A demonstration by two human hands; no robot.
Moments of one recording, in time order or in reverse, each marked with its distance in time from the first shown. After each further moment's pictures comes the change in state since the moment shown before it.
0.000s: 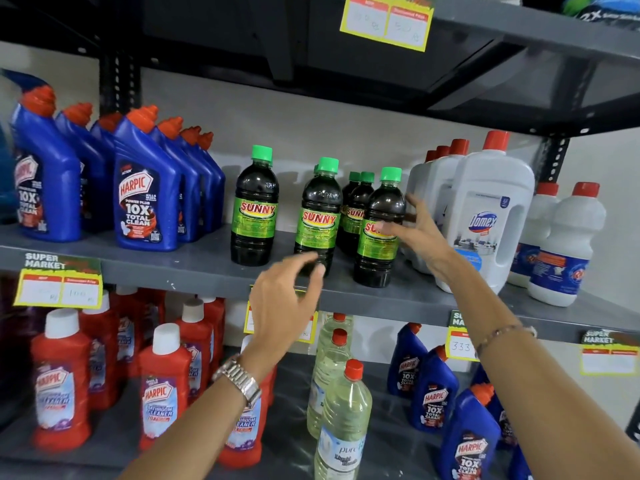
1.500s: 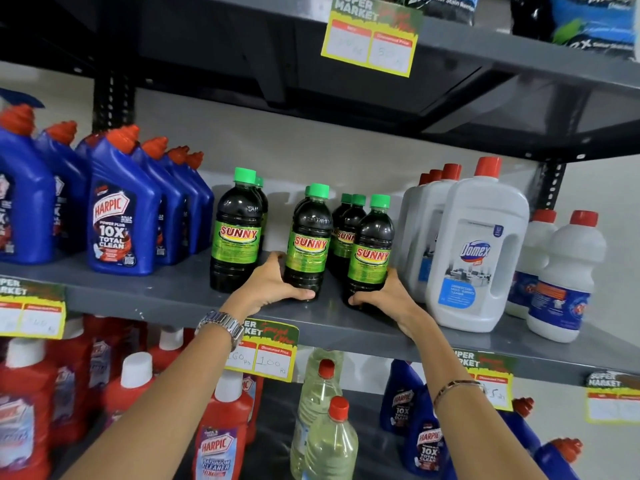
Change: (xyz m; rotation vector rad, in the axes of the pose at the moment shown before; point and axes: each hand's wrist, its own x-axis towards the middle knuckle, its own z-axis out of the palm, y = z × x) left_hand 0.084 -0.033 0.033 -0.231 -0.654 -0.553; right_hand 0.013 0.063 0.021 -0.075 -0.042 0.197
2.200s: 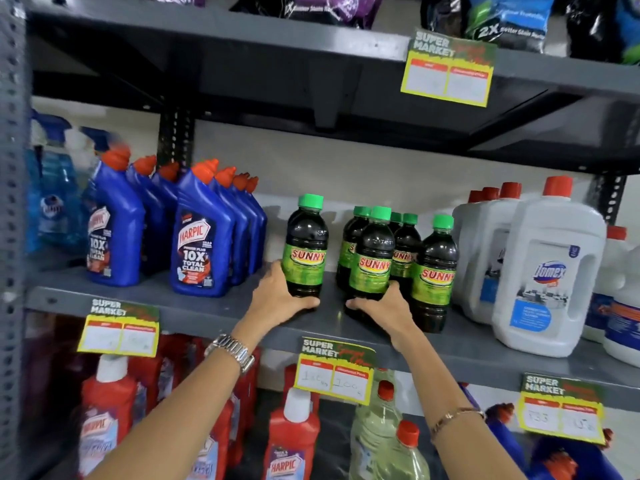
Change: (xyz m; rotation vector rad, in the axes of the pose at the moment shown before) left_hand -0.022 -0.036 -0.078 0.246 0.284 0.074; right_hand -0.020 -0.057 0.102 -0.104 0.135 0.054
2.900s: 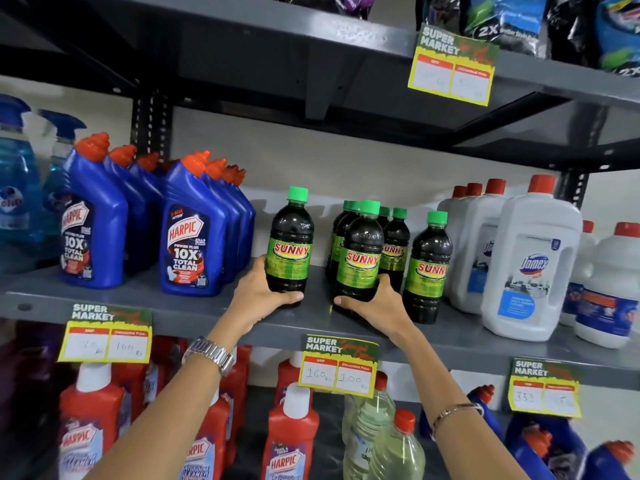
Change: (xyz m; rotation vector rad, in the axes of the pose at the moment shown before) left_hand 0.005 -0.022 -0.020 -0.295 -0.108 -0.030; right_hand -0.011 -0.005 0.008 -0.102 0.015 -0.131
